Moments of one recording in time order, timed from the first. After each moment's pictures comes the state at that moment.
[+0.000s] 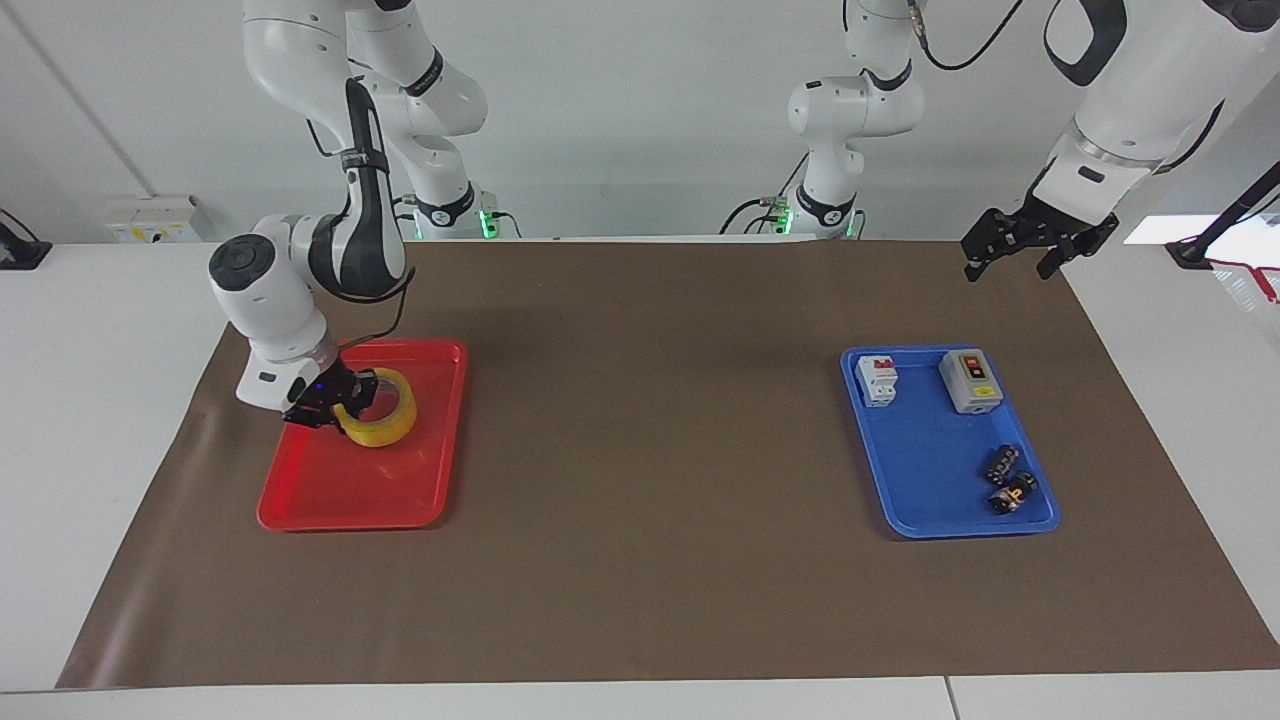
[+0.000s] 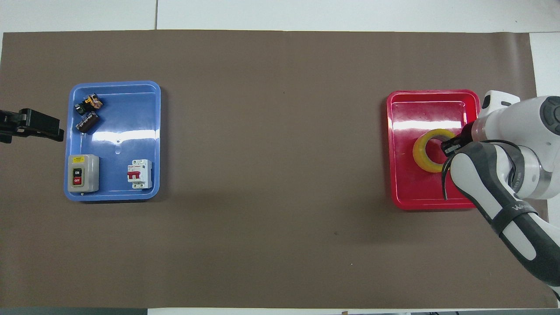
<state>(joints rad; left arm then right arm) -0.03 0.00 -0.02 -1.56 0.01 1.51 0.00 -0.05 0.17 -0.04 -2.15 -0.02 2.38 -0.58</state>
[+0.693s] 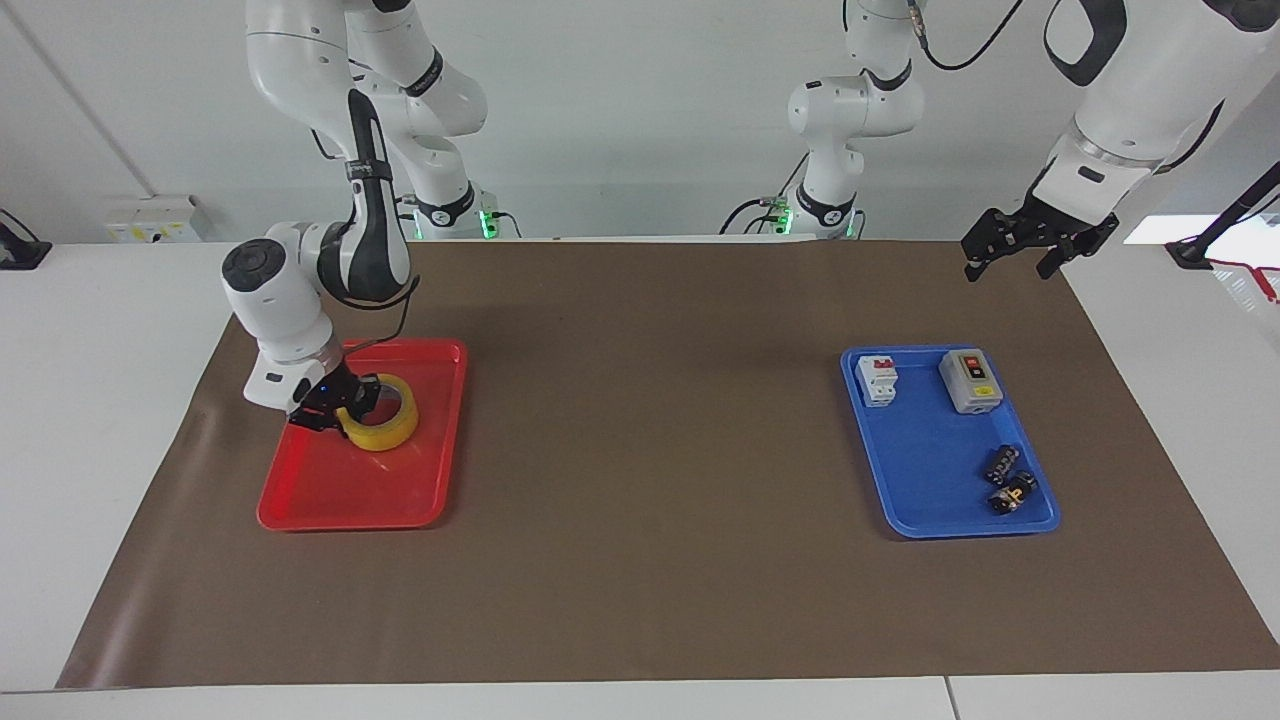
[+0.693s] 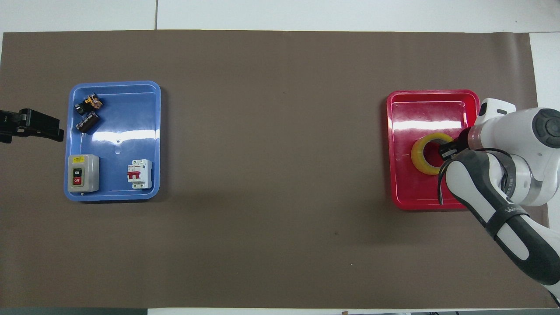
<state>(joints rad) -0.03 0.00 -0.02 -1.56 0.01 1.51 0.00 -0.06 0.18 -0.04 -2.20 -0.02 2.46 -0.58</state>
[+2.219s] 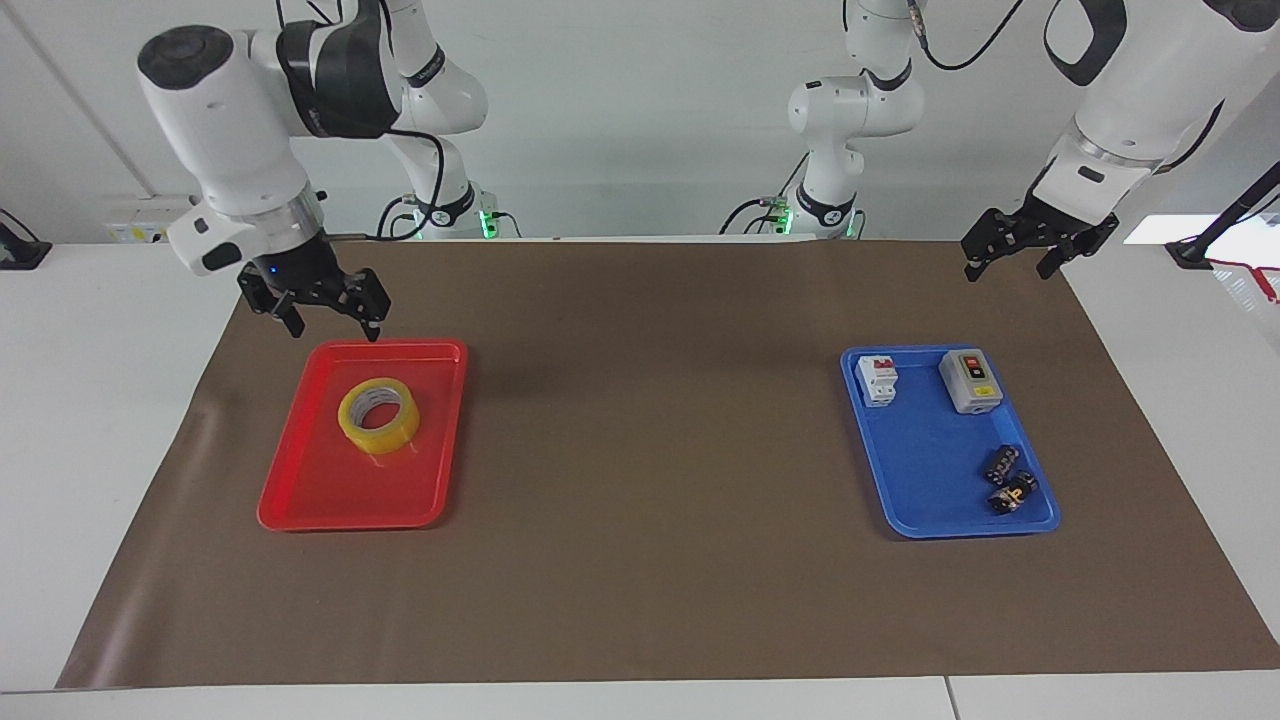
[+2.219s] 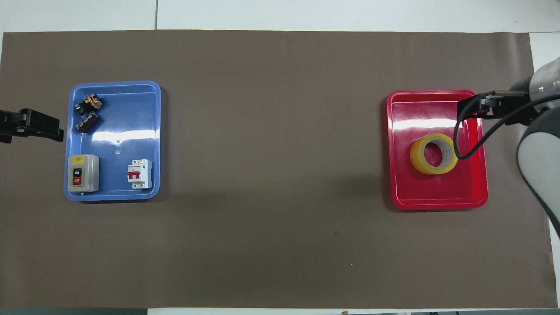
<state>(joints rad) -0.03 0.00 -0.02 -1.56 0.01 1.51 0.00 0.05 0.00 -0.02 -1.65 -0.02 1.70 0.16</state>
